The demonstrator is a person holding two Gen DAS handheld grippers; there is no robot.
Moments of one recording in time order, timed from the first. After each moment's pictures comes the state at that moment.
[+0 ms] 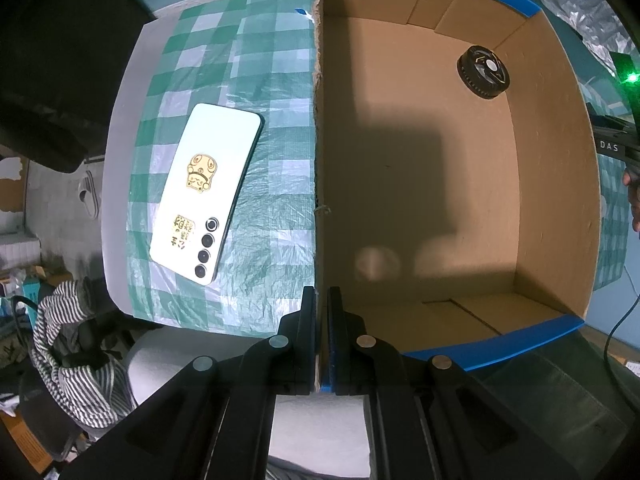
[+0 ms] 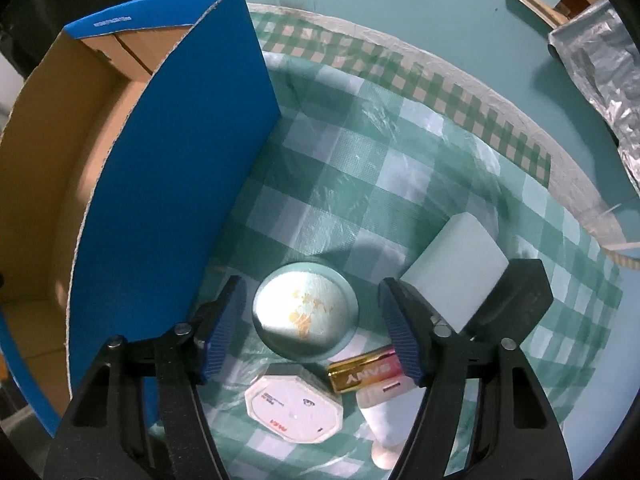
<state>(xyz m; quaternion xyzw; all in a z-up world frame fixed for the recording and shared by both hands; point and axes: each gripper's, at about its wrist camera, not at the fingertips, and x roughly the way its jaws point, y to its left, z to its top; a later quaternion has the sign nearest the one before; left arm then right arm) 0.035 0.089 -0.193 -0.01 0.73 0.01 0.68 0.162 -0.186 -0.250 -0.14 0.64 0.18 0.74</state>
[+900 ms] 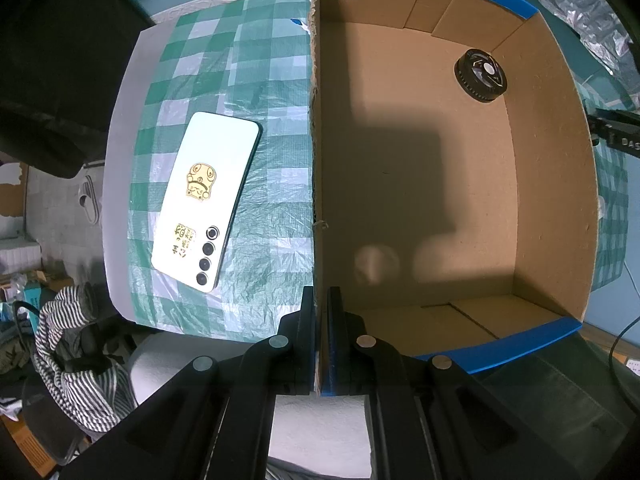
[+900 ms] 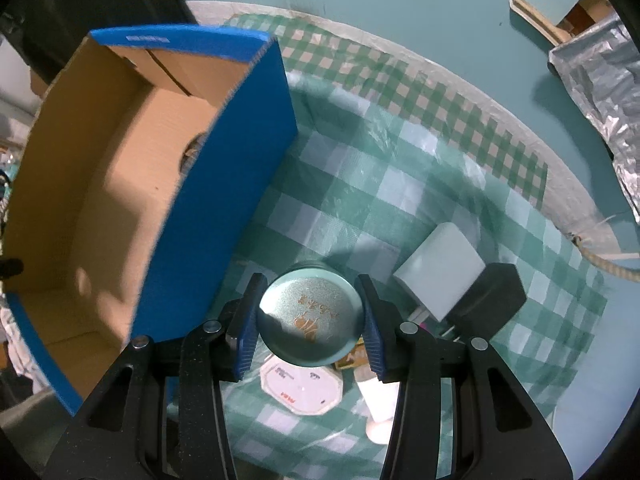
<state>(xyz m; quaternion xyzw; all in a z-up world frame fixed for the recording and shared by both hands) 0.040 0.088 -0.192 0.00 0.73 0.00 0.69 0.160 -0.179 -0.212 -0.15 0.64 0.19 0.73</state>
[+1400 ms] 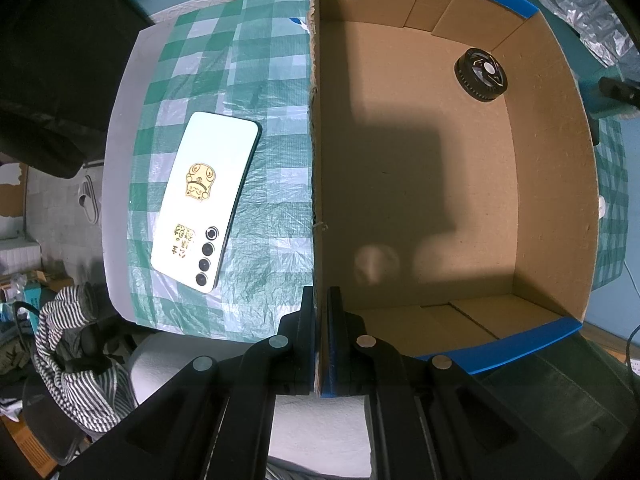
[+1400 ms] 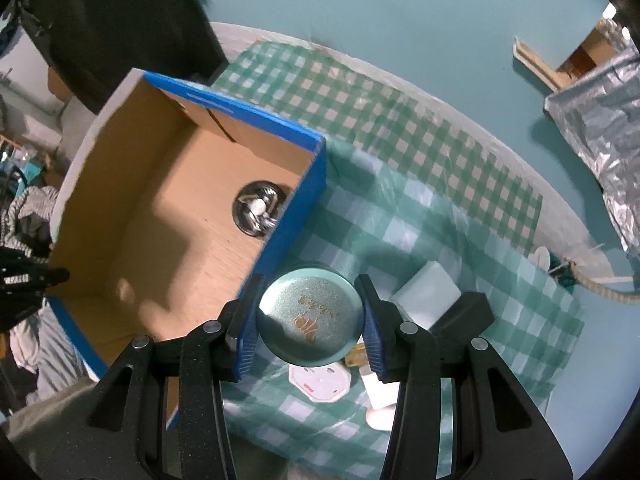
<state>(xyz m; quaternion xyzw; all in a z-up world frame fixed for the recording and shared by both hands) 0.040 0.087 -0.192 0.00 0.73 0.00 0.69 0.160 -0.154 -0.144 -0.16 0.61 0.22 0.74</state>
